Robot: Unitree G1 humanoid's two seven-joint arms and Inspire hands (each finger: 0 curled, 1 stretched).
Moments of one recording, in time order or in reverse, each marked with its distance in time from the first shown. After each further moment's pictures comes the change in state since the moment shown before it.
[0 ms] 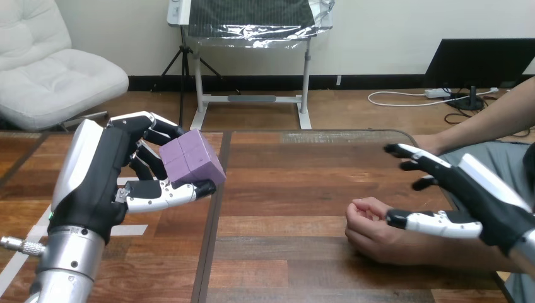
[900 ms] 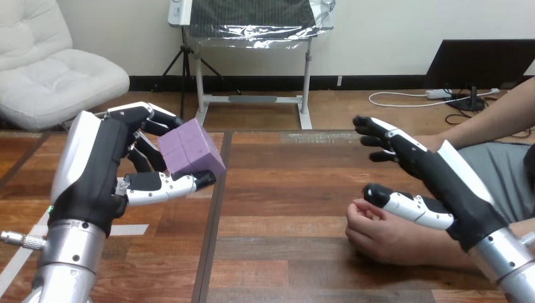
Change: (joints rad) left arm -0.024 0.000 -0.010 0.000 0.011 0.005 0.030; right arm 0.008 0.203 0.002 -0.086 0.119 -0.065 0.008
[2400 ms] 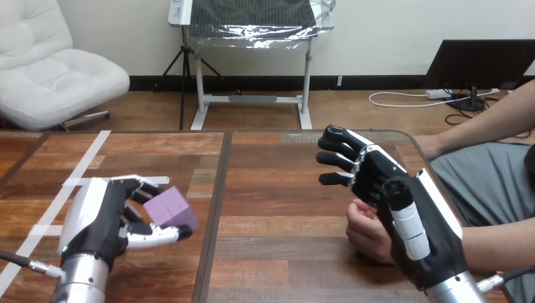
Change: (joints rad) left arm -0.054 0.023 -0.067 0.443 0.082 0.002 0.089; right arm 0.250 0.283 0.084 -0.351 0.230 0.182 0.048
